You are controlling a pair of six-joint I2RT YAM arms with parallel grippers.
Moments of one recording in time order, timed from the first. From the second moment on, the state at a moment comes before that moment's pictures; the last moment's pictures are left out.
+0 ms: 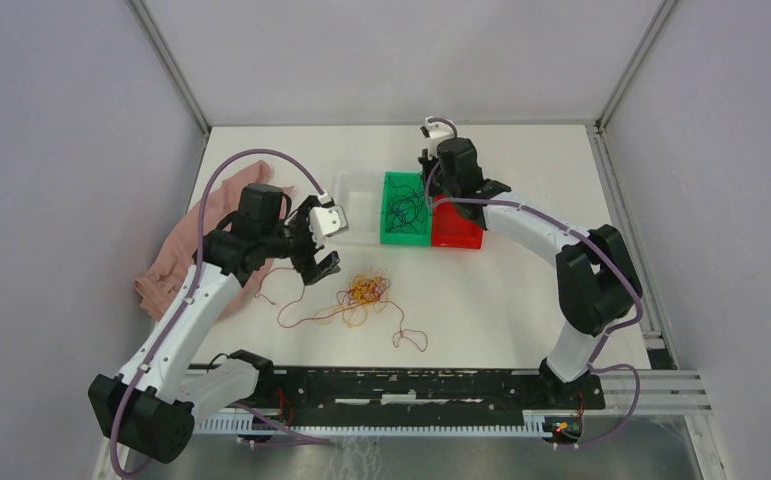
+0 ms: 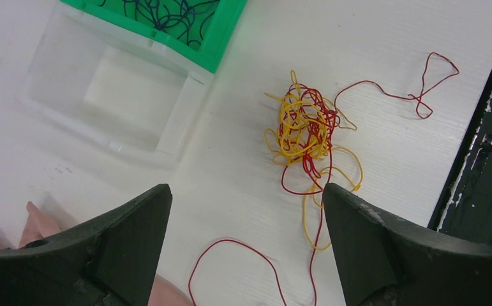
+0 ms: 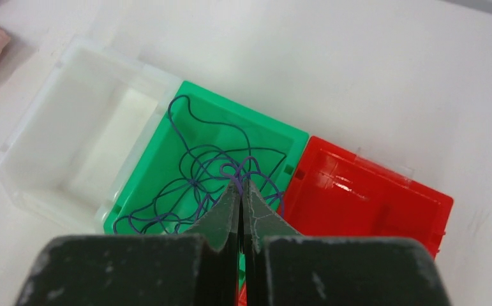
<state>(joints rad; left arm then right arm) -0.34 1.04 1.00 -0.75 0.56 0.73 0.54 1.75 1.27 0.02 0.12 0.13</state>
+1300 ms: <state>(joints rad) -0.34 1.09 0.96 -0.78 0.64 0.76 0.64 1.62 1.30 0.03 0.05 0.12</state>
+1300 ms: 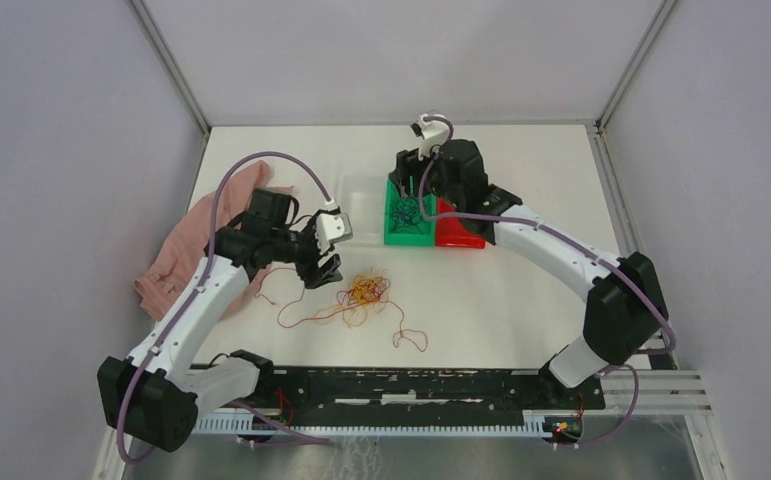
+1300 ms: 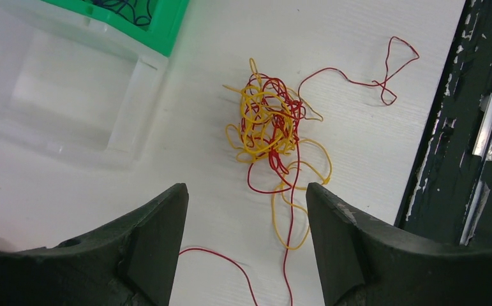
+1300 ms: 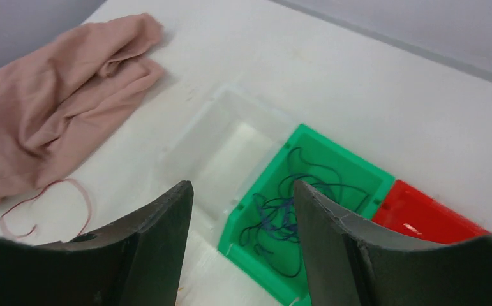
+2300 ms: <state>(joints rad) -0.17 1.07 0.94 -0.86 0.77 0.85 0.82 1.72 1.01 0.16 -0.34 0.33</state>
